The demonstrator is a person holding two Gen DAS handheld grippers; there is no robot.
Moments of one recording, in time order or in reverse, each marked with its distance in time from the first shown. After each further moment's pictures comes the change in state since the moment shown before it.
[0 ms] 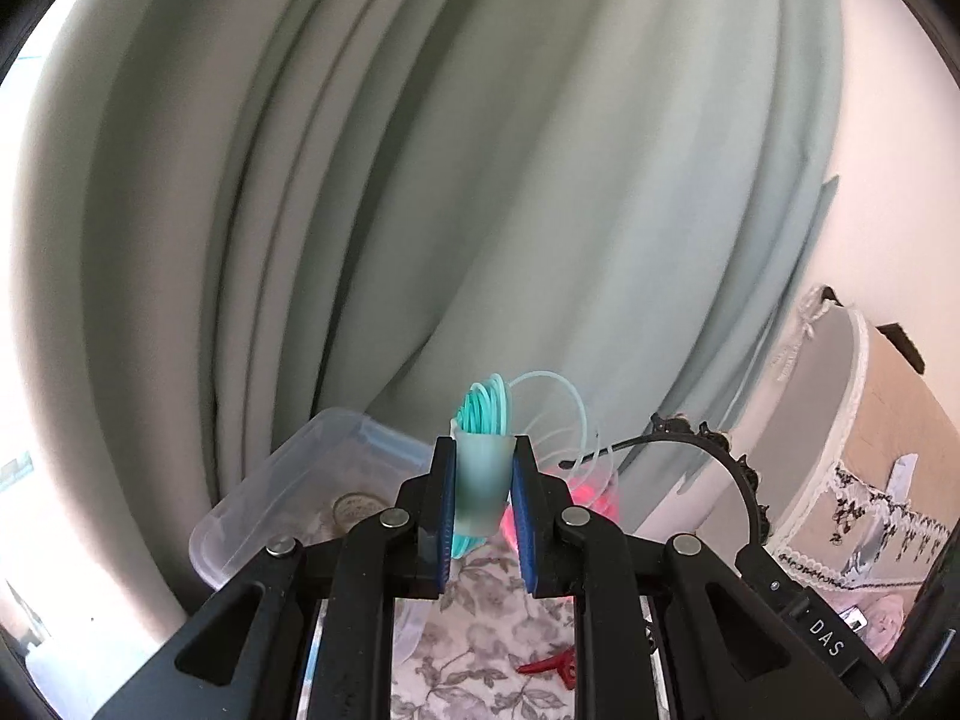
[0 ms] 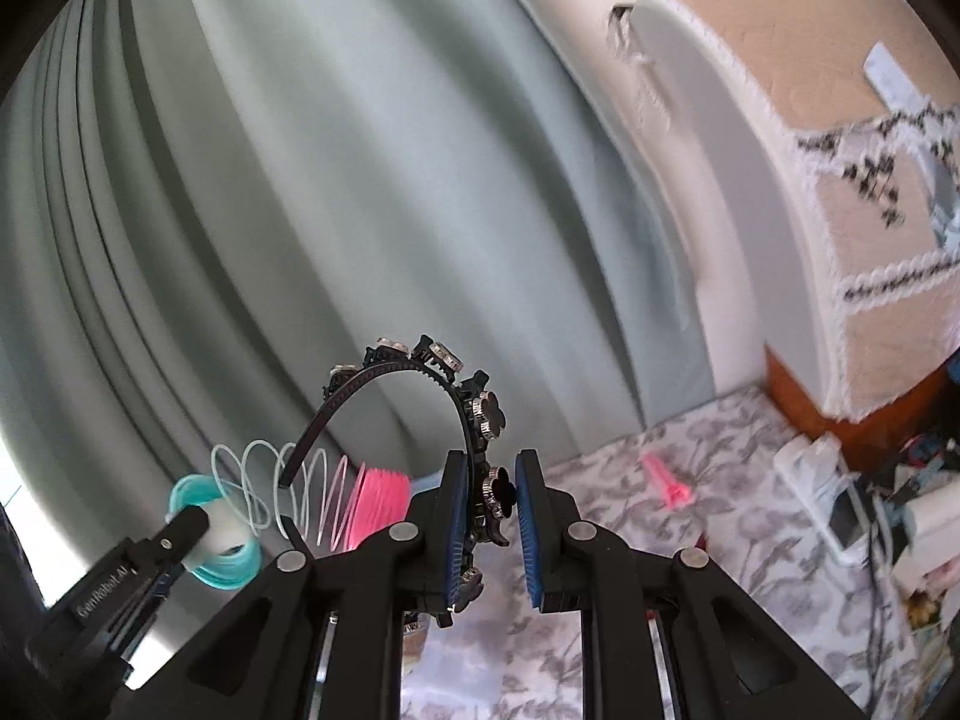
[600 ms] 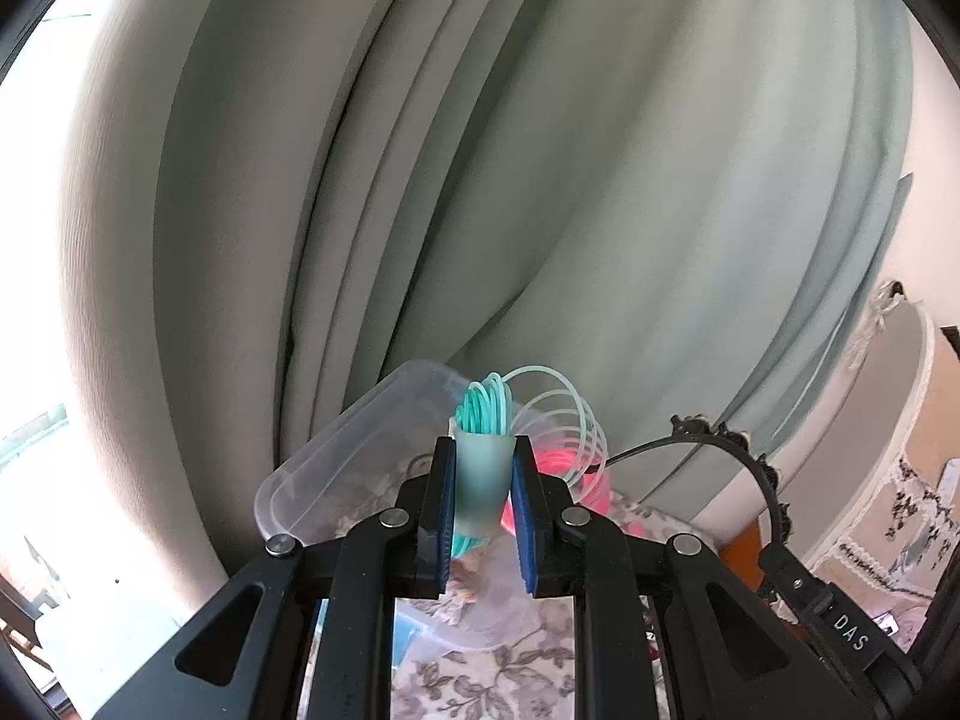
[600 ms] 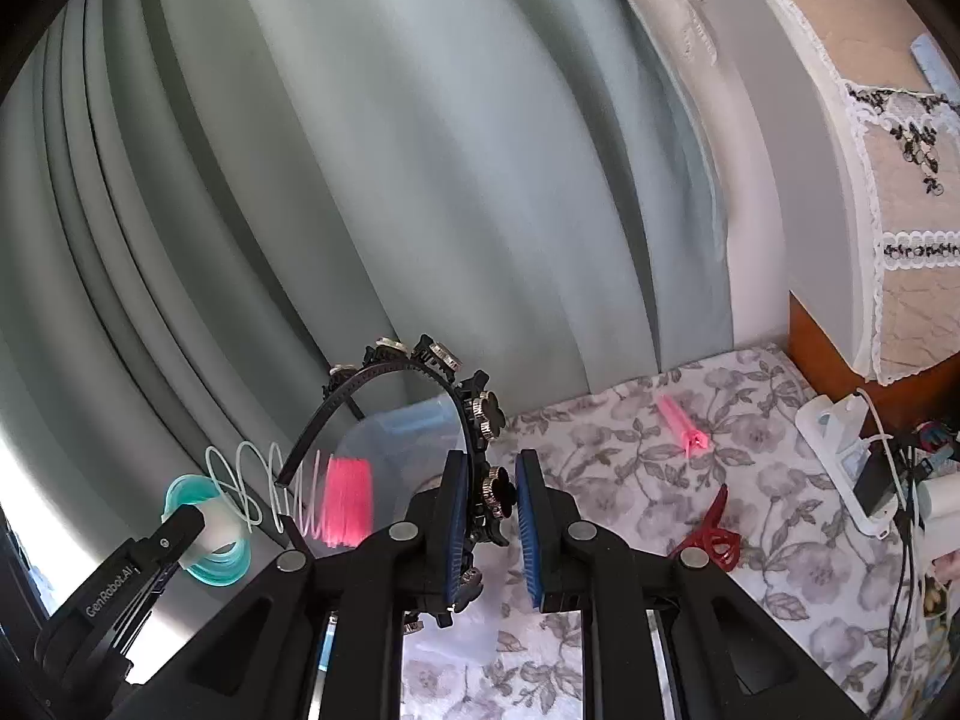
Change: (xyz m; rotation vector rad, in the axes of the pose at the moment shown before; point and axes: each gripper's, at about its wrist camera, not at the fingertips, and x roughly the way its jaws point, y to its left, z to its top) left arm 0.028 0.056 -0.022 -0.059 0.064 0.107; right arm 0.033 0.010 -0.036 -0.072 0.123 -0.033
